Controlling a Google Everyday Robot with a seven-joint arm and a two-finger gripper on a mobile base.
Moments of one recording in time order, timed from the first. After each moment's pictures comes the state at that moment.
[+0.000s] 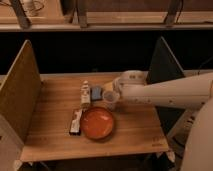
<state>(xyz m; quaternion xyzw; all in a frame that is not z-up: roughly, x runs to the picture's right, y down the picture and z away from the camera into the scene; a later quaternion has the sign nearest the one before) 0.063 -0.015 0.800 -0.03 -0.08 0.61 0.79</state>
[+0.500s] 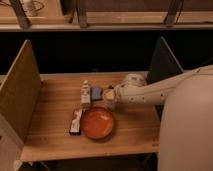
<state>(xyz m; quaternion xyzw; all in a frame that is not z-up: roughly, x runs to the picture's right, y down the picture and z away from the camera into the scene) 0.072 0.027 0.831 -0.09 -0.03 0.63 0.77</state>
